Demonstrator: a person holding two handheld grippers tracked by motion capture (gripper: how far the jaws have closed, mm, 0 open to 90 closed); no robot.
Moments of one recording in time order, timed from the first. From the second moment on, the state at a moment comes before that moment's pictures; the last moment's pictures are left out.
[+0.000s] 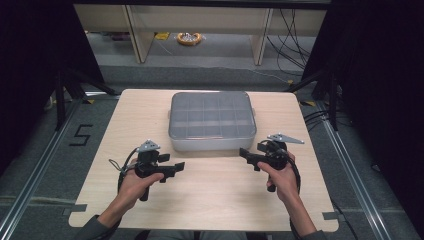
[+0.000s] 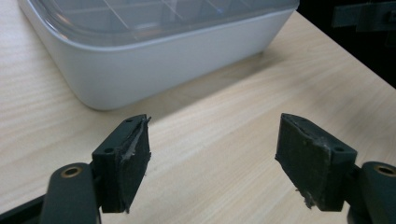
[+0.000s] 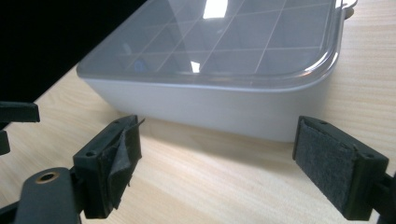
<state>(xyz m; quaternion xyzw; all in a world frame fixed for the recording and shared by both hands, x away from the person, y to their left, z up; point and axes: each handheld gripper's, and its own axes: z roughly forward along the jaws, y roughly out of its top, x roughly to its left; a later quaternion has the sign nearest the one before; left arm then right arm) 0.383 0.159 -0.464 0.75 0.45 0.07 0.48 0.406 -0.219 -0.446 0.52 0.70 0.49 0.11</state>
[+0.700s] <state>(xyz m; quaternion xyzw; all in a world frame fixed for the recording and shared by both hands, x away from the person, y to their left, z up) 0.344 0.172 -0.477 0.76 0.43 0.07 0.49 0.371 -0.207 -0.462 0.47 0.72 0.49 0.13</state>
